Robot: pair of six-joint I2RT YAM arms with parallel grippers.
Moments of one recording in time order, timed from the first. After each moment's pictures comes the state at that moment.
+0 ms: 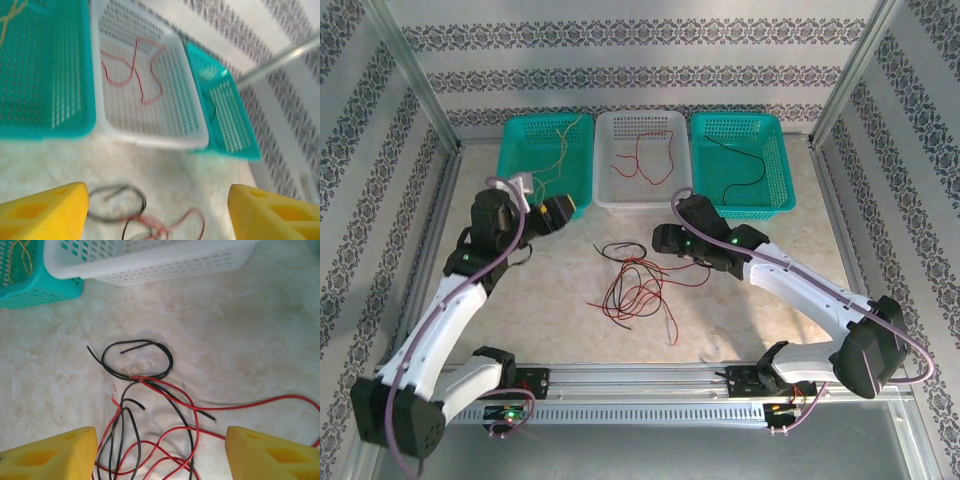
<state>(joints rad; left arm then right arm) -0.21 0.95 0.84 -0.29 0.32 -0.62 0.69 1.30 1.04 -0.59 0.06 0.73</state>
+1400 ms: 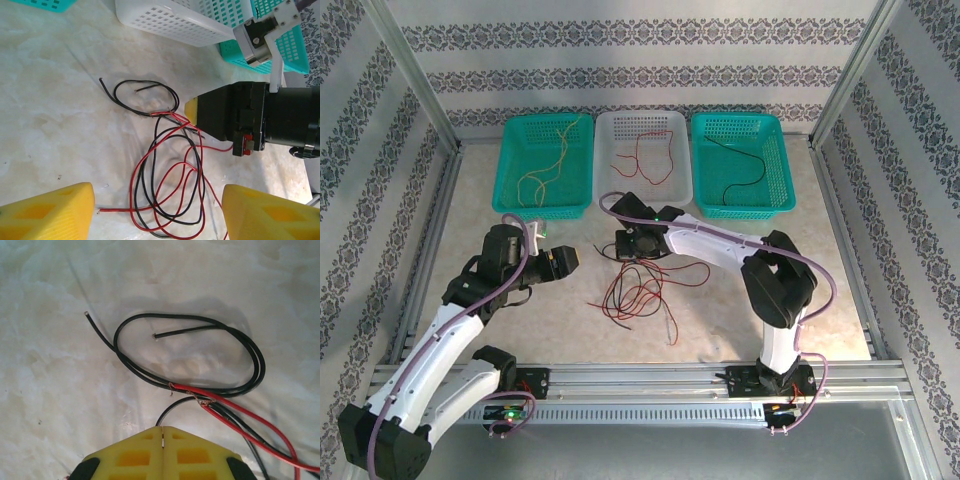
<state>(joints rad) -0.31 0.80 0.69 -0.56 0.31 -0.58 0.80 1.86 1.38 -0.63 -0.01 0.70</state>
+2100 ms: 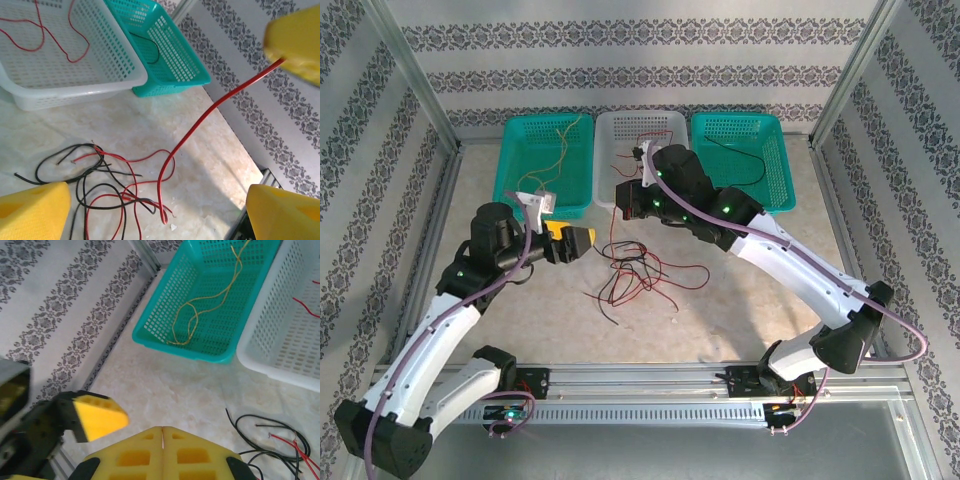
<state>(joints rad) -0.31 0.87 0.82 -0.35 0.54 -0.43 0.82 1.47 1.58 -0.61 -0.08 0.58</state>
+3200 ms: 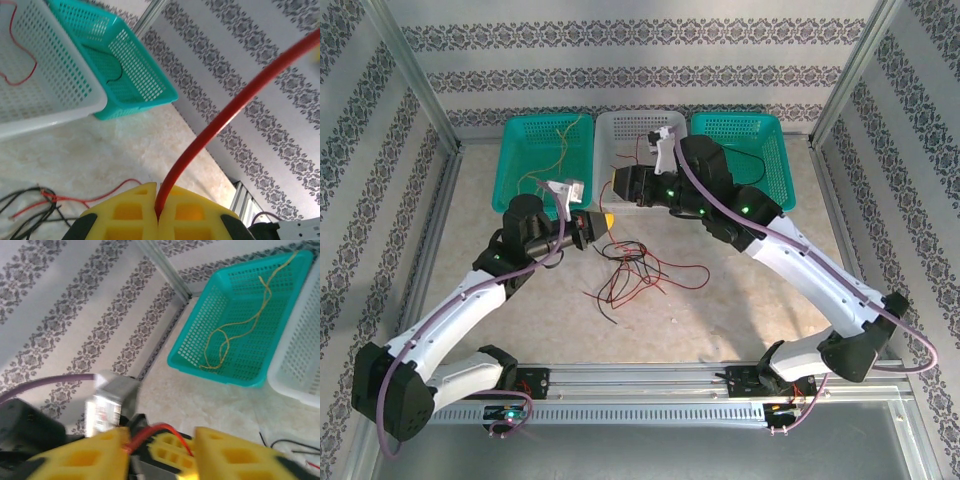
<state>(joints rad) -0.43 1.08 0.82 0.03 0.53 -0.56 0.76 1.39 1.54 -0.50 -0.17 0.66</state>
